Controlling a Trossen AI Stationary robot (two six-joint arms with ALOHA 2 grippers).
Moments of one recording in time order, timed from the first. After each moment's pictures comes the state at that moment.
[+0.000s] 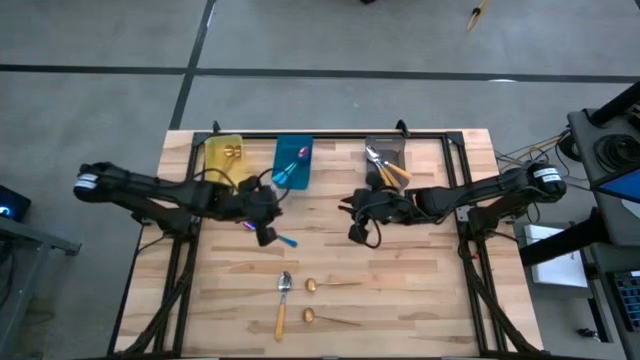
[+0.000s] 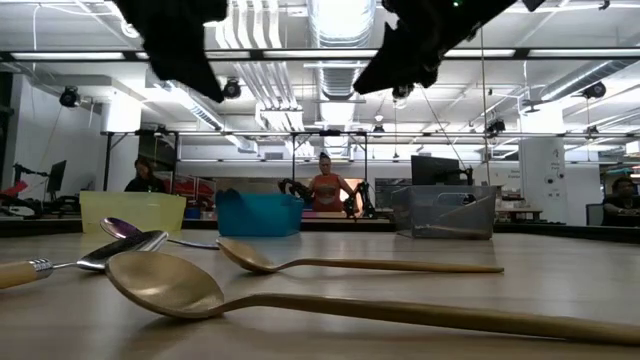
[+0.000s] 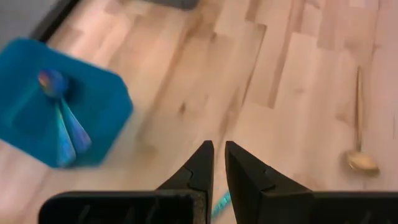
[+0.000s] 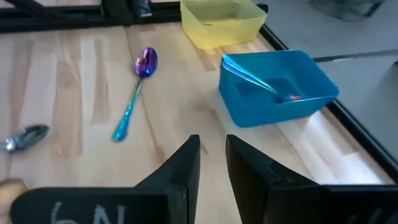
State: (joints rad) left arm -0.13 1.18 0.93 -0.62 -0.33 -0.36; right arm 0.11 1.42 0.97 -0.10 0.41 0.14
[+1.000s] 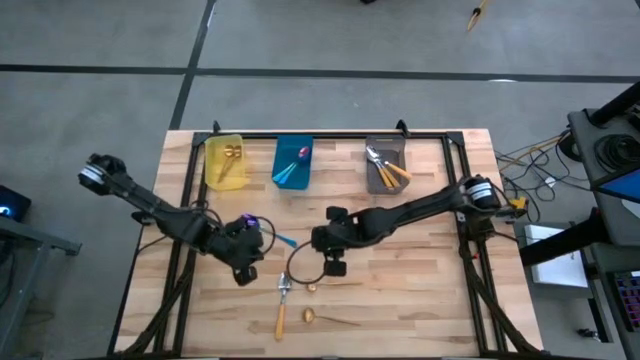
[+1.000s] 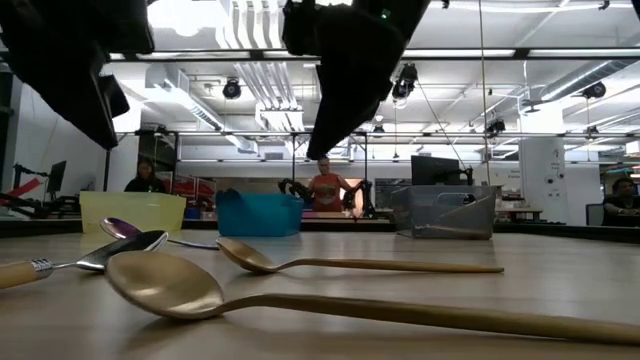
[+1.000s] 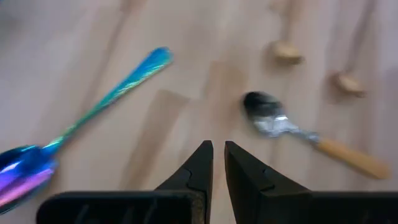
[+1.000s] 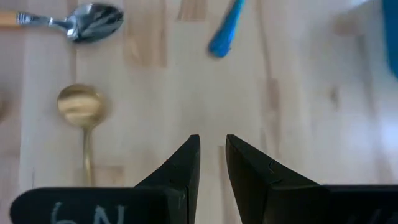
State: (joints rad) left arm -0.50 1.17 0.70 -0.55 -0.25 -0.79; right arm 0.19 1.95 1.53 -0.63 0.15 0.18
